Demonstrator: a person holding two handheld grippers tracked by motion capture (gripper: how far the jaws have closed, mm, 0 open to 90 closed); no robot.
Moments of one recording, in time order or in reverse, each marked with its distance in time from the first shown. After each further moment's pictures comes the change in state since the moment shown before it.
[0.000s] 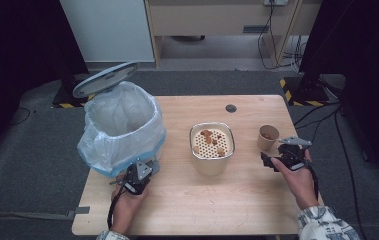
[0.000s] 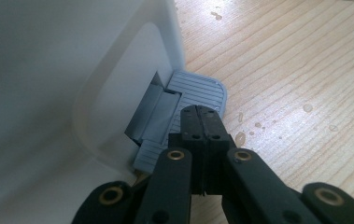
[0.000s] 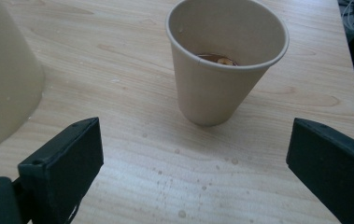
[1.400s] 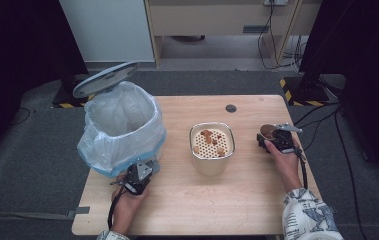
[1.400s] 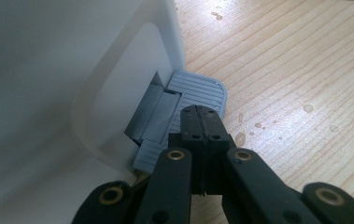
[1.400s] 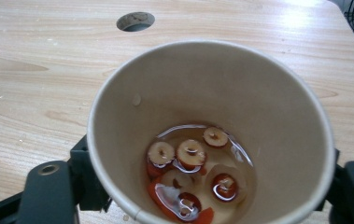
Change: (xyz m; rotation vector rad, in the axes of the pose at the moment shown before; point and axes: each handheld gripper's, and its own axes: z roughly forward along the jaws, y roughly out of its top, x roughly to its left) left arm -0.001 0.000 0.000 -0.001 0.009 0.003; right arm -0.020 0.019 0.073 -0.112 -0.018 0.090
